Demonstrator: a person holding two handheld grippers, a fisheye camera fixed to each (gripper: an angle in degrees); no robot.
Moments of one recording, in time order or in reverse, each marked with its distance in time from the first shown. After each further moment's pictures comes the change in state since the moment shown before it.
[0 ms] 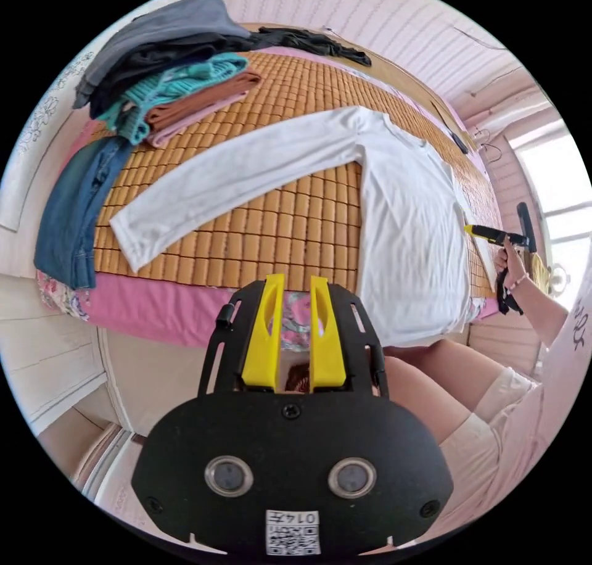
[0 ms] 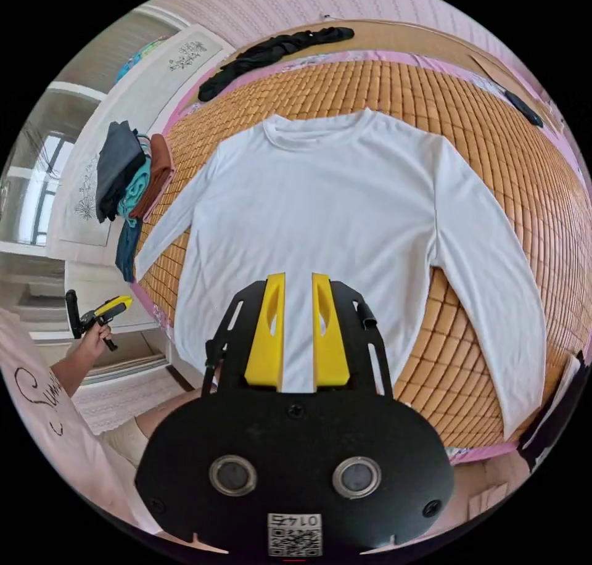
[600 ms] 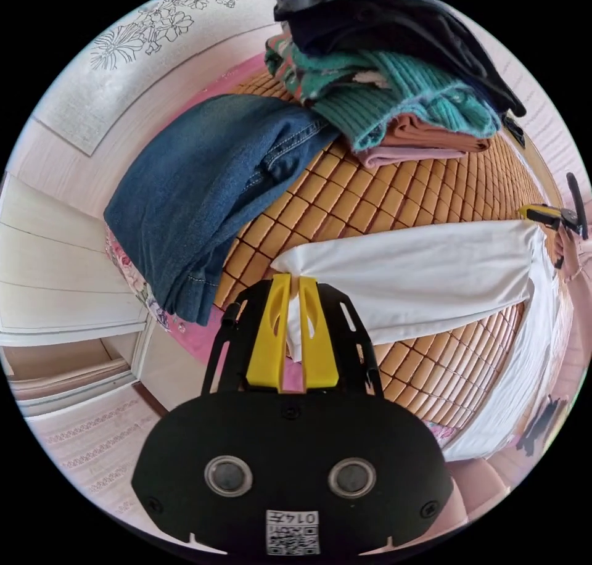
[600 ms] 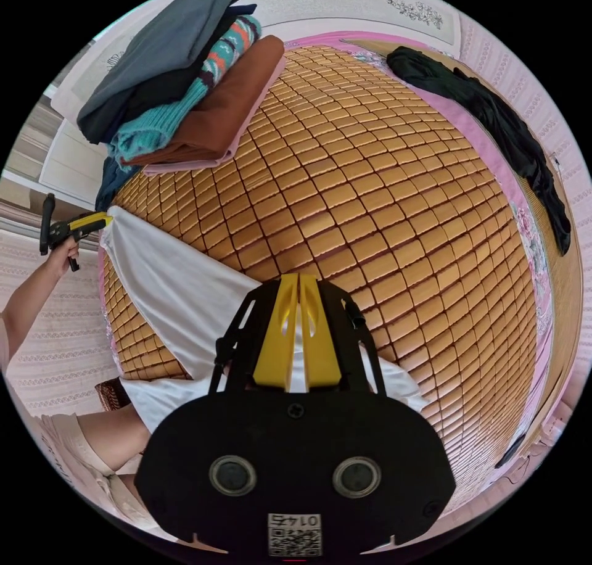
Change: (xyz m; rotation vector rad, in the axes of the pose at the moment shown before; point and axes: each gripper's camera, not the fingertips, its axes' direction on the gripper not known) left arm -0.182 -0.044 0.015 0.027 -0.322 -0.440; right arm -0.326 -0.284 0.071 -0.146 0.135 -0.821
